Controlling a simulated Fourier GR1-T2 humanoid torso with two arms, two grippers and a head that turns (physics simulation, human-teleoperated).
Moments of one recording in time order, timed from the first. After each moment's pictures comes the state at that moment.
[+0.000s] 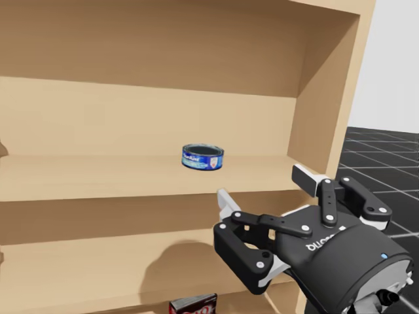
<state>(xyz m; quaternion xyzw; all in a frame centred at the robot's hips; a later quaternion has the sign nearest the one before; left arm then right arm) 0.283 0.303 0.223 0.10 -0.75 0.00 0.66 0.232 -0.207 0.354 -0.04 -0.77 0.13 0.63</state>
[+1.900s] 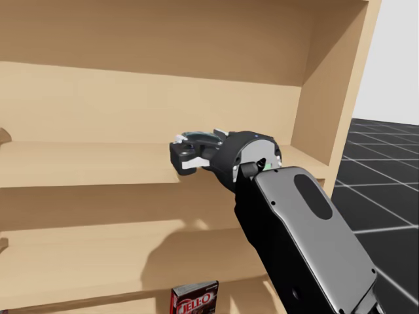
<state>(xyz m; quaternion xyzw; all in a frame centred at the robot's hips) 0.282 0.309 0.227 0.10 -0.76 0.01 0.65 0.392 -0.188 0.377 0.03 -0.69 0.11 0.72</state>
